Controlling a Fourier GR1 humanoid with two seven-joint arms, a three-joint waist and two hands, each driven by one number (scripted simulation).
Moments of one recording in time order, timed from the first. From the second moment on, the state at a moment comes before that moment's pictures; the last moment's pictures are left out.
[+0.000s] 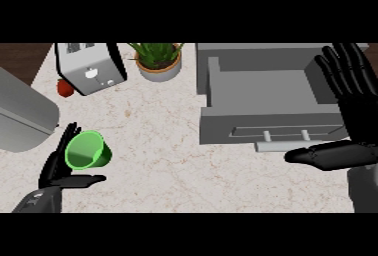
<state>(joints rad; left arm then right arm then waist) -0.44 0.34 0.31 -0.19 -0.03 -0.30 -0.96 -0.29 -0.20 -0.12 -1.85 -0.14 0.18 0.12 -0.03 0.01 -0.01</state>
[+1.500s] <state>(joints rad) -0.56 0.14 0.38 -0.35 0.04 -0.11 -1.10 -0.29 -0.22 -0.15 -1.86 -0.14 0.19 0.14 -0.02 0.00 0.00</state>
